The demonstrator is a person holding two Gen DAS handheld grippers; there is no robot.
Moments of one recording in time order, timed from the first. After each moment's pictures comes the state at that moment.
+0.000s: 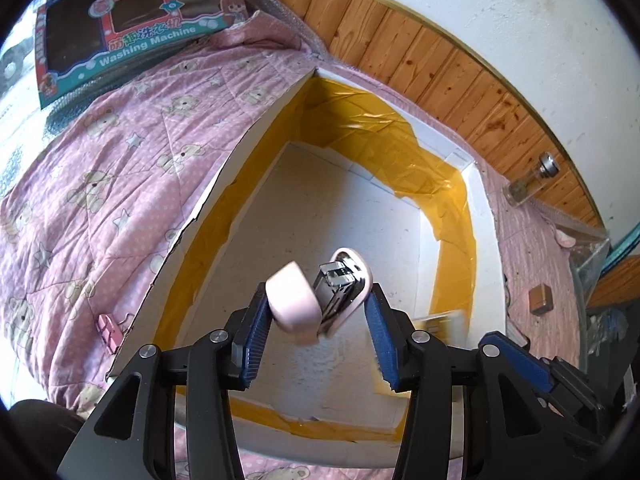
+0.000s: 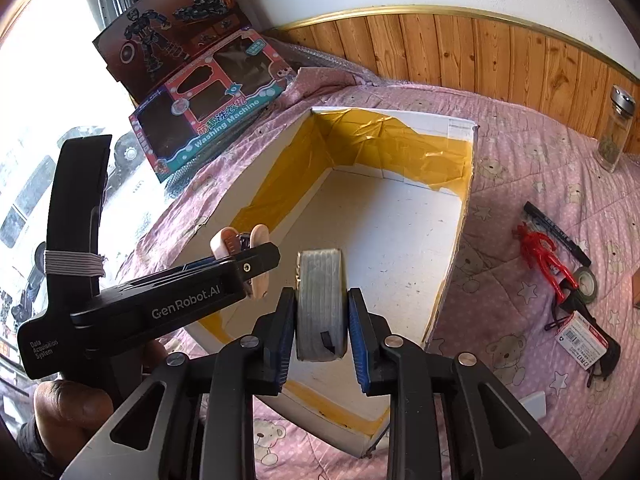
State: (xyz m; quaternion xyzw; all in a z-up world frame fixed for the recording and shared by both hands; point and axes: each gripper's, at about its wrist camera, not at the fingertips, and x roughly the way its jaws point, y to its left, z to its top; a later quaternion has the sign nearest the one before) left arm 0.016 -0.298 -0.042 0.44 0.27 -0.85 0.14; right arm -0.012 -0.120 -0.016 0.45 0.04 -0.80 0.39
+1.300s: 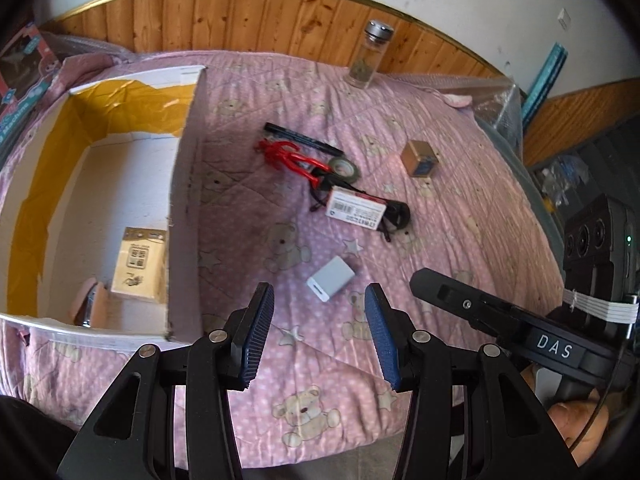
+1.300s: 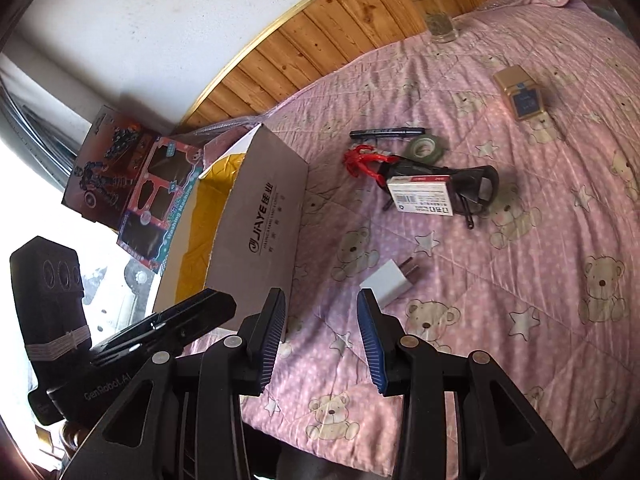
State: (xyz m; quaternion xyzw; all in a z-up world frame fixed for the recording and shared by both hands) left arm 0.023 -0.058 -0.012 0.49 0.11 -0.86 -0.07; right arm -0.006 0.128 -0.051 0.49 -0.21 -0.80 0.29
